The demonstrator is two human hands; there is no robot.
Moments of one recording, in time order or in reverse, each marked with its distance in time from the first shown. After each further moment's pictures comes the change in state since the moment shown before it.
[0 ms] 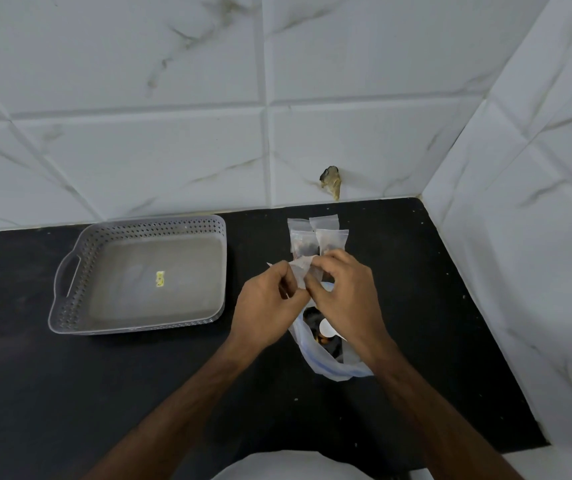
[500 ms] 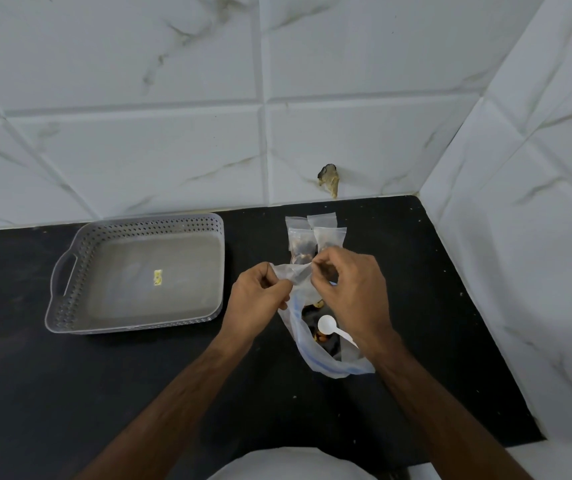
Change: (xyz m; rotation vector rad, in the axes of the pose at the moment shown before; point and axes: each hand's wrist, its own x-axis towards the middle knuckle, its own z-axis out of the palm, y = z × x) left_hand 0.005 -0.013 -0.003 -0.290 0.022 -0.293; right_hand -0.001 0.002 -0.011 -0.131 0.119 -0.092
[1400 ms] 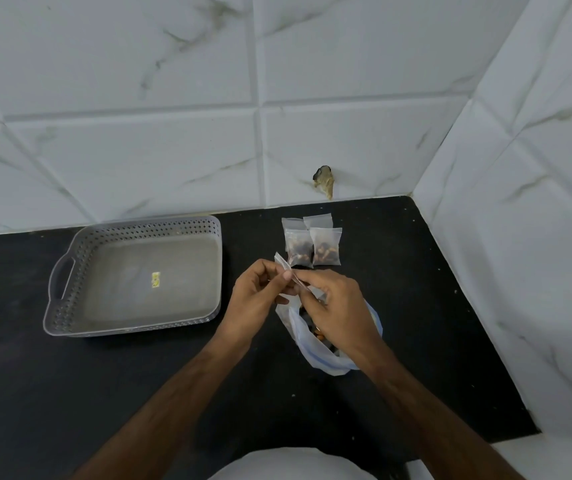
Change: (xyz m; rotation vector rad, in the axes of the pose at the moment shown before) left_hand -0.007 -0.003 -0.001 -0.318 -0.142 0.079; right_hand -0.024 -0.019 0.002 0.302 -0.141 0.019
